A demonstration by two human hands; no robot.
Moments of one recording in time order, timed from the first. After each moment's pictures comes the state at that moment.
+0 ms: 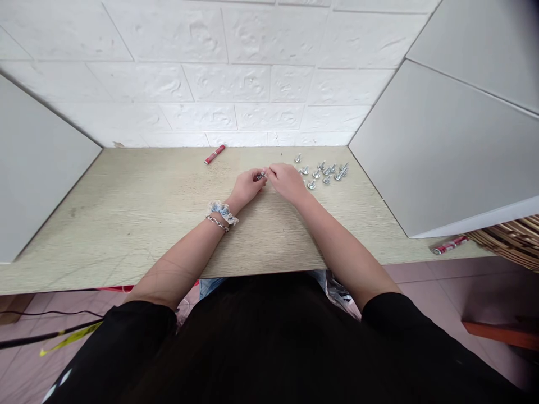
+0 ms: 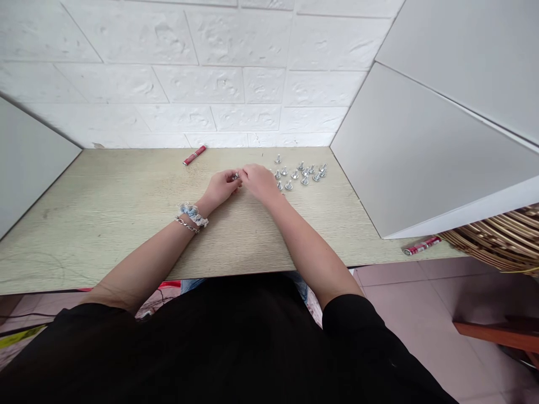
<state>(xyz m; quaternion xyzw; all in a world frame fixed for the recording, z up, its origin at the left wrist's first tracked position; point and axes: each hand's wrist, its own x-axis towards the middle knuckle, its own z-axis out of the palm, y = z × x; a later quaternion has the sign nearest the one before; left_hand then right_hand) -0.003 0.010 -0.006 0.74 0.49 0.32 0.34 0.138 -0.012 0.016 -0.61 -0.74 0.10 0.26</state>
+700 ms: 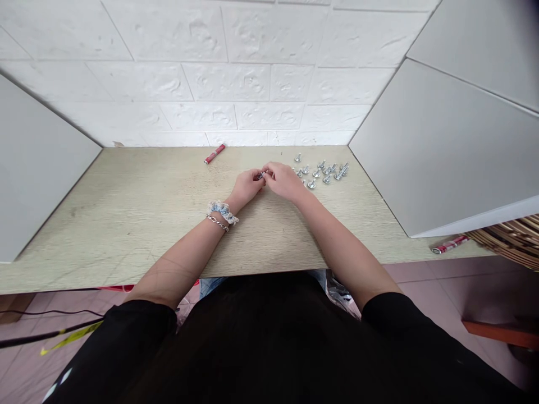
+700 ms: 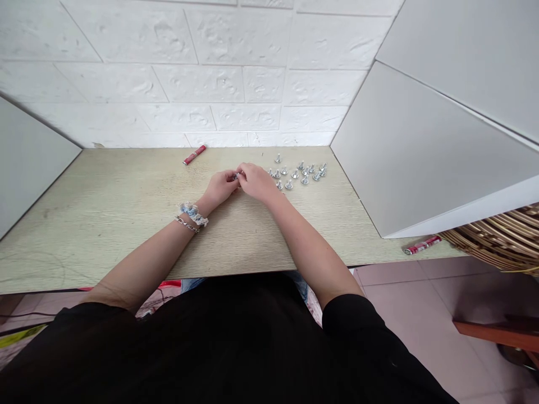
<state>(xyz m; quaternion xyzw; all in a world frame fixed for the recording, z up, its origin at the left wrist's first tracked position) -0.003 0.009 -0.005 0.75 0.49 0.31 0.32 0.139 -0.010 0.010 -0.56 -0.77 0.13 0.28</state>
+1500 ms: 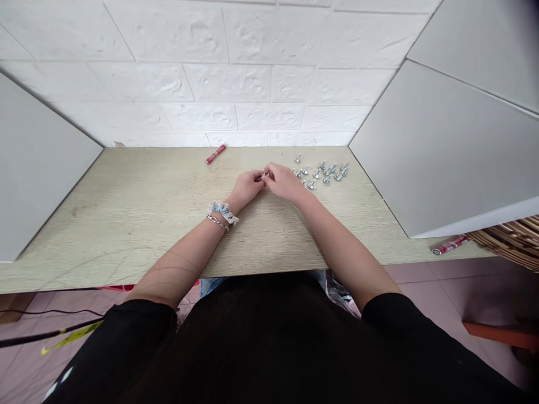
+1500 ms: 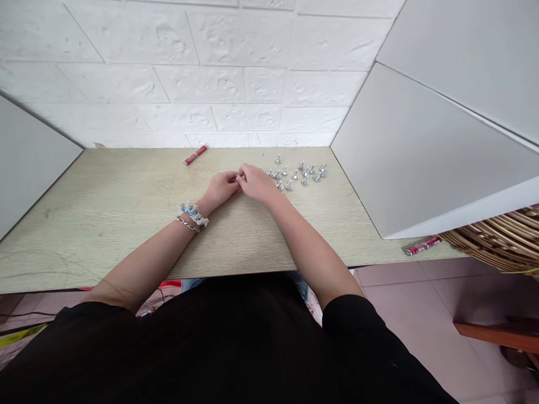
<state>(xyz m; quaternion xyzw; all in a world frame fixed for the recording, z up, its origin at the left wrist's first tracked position) -0.005 0.009 -0.006 0.76 0.47 0.31 0.33 0.139 -0.011 0.011 -0.57 -0.77 0.16 0.25</state>
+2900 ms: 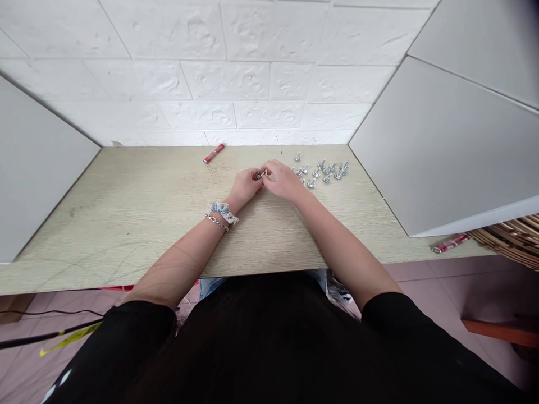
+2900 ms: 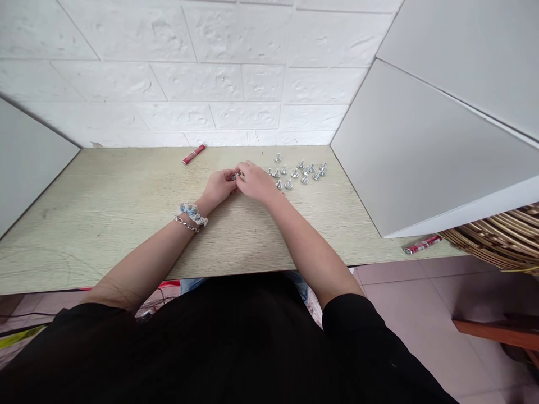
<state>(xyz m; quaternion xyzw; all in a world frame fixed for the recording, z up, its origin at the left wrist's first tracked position) -0.003 0.007 -0.002 0.70 0.50 0.33 0.38 0.138 -0.013 0.013 -0.55 -0.78 0.13 0.27</state>
